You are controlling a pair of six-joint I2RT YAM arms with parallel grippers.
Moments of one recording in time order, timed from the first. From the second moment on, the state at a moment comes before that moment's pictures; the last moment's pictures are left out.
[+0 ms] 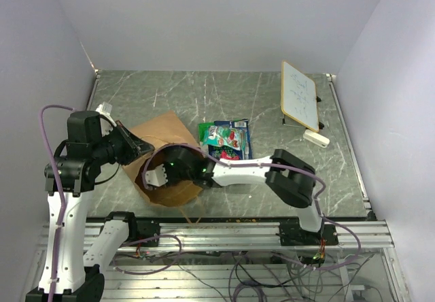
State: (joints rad) left arm -0.05 0.81 1.24 -1.12 0.42 -0.78; right arm 1.21 2.05 1.33 0.12 0.03 -0.96
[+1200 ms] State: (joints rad) left arm -0.05 0.88 1.18 -0.97 0.25 -0.79; right arm 1.21 1.06 1.21 -0.17 -0.02 -0.74
